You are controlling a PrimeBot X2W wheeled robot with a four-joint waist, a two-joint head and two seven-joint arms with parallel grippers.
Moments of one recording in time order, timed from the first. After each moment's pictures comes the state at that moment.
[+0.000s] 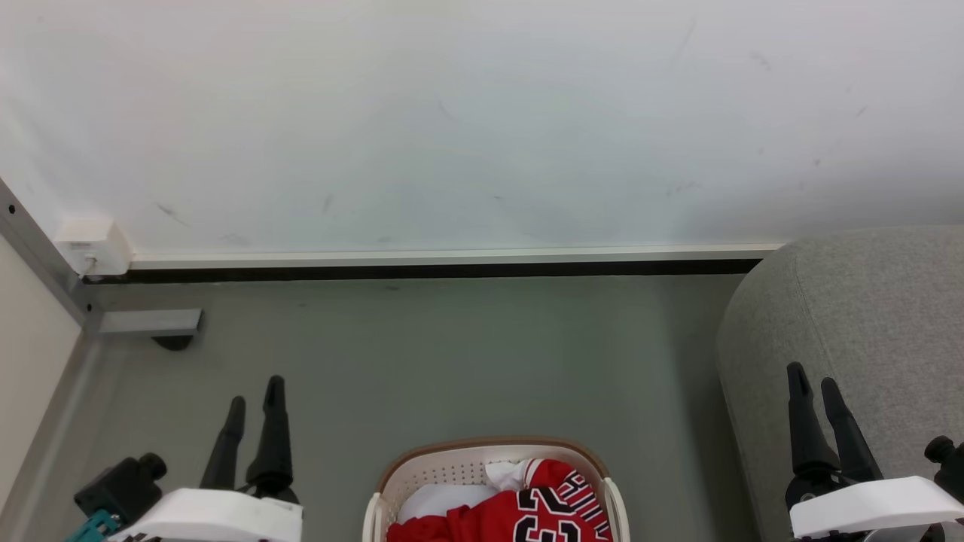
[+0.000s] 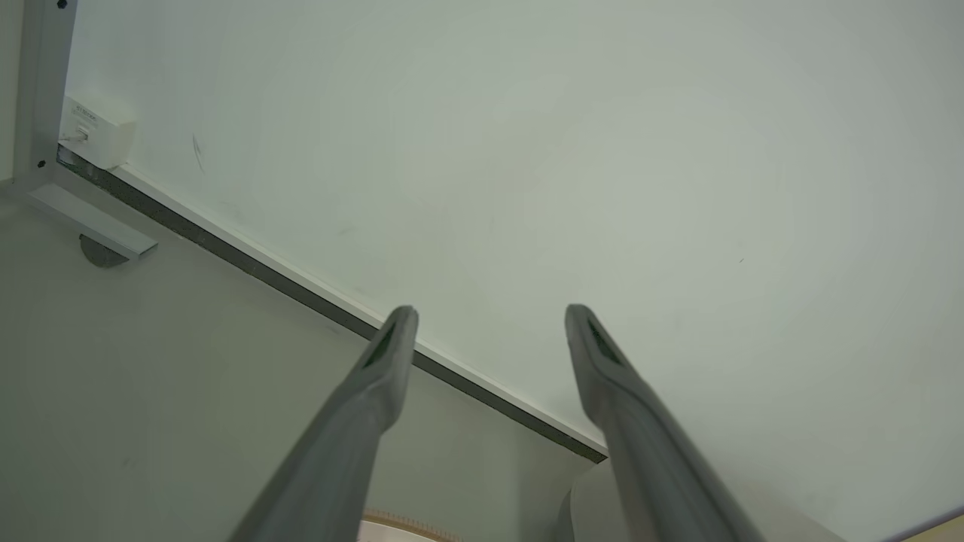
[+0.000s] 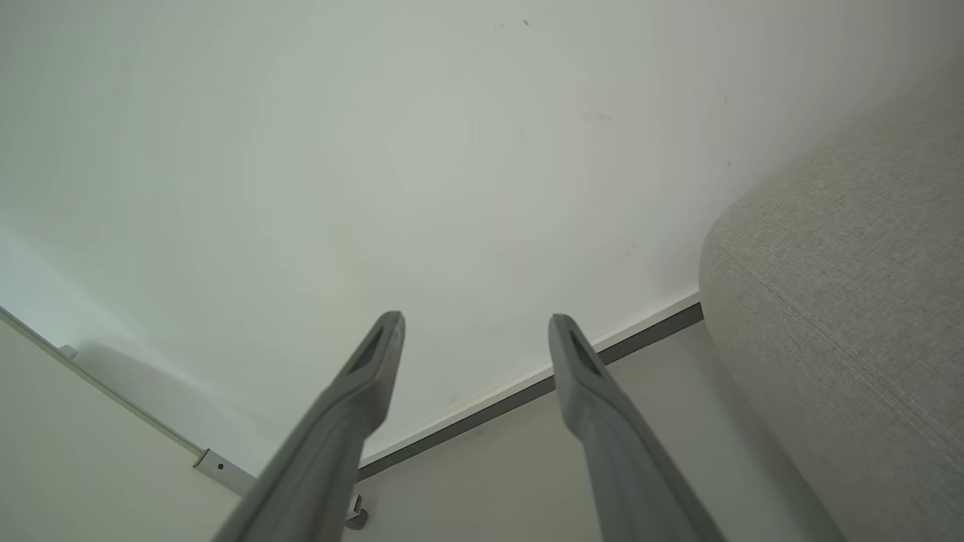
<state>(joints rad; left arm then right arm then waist) -0.08 0.04 0.02 0.13 -0.71 -0.06 -0.10 -0.12 -0.07 0.07 0.20 0.87 0.13 -0.11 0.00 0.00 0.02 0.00</state>
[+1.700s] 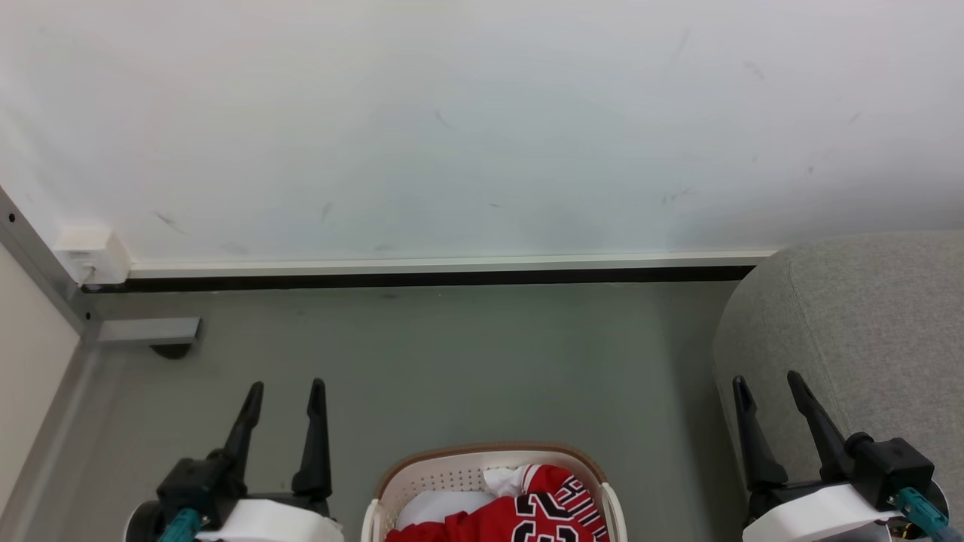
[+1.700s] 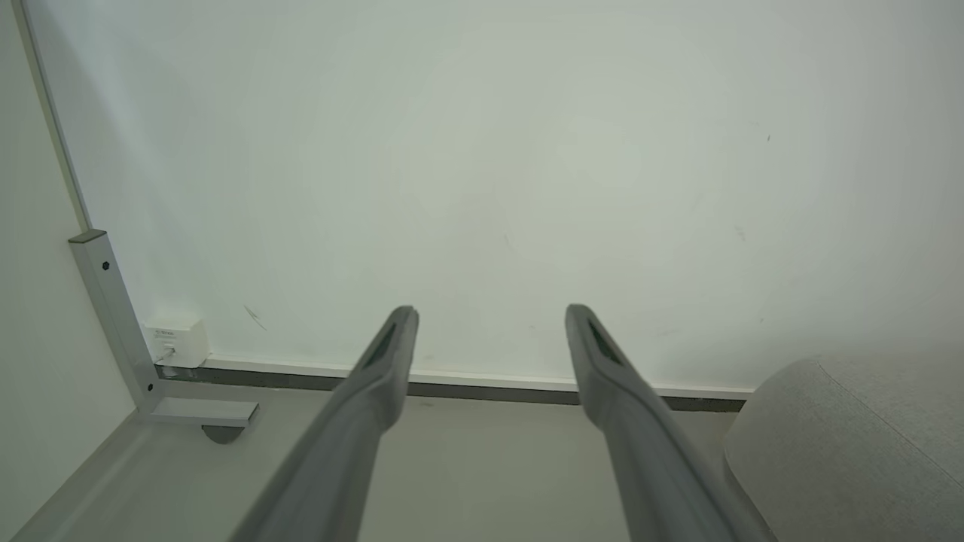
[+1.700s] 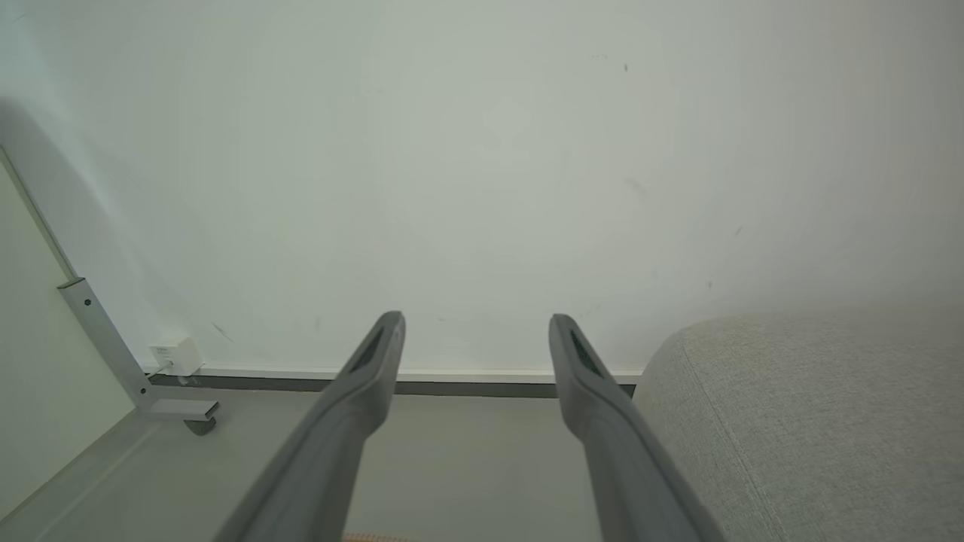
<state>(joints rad) -0.07 0.06 -0.07 0.13 -0.18 0.00 -0.22 -0.16 -0.06 0.11 0.32 0.30 0.13 -0.23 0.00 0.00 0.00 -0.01</state>
